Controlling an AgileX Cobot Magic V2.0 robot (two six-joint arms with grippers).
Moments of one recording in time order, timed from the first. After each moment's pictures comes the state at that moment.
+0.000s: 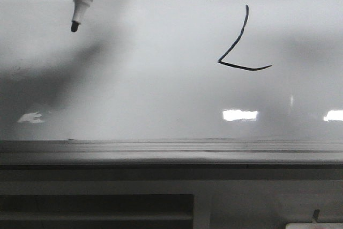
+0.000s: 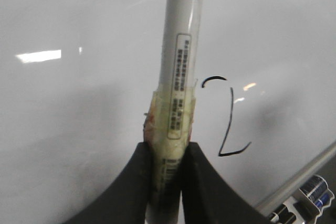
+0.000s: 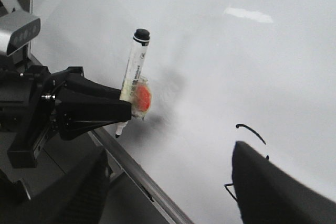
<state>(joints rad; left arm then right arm) -1.07 1.02 -0.55 -1.10 -0.37 0.74 0.24 0.77 -0.85 0.96 0.76 -0.84</state>
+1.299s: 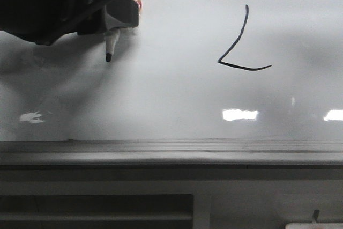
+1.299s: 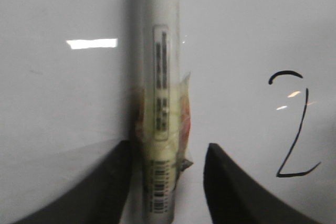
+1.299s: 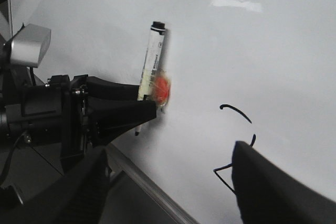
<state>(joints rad) -1.09 1.27 -0.60 -1.08 -0.57 0.60 0.24 0.77 -0.78 0.98 0.71 -0.84</state>
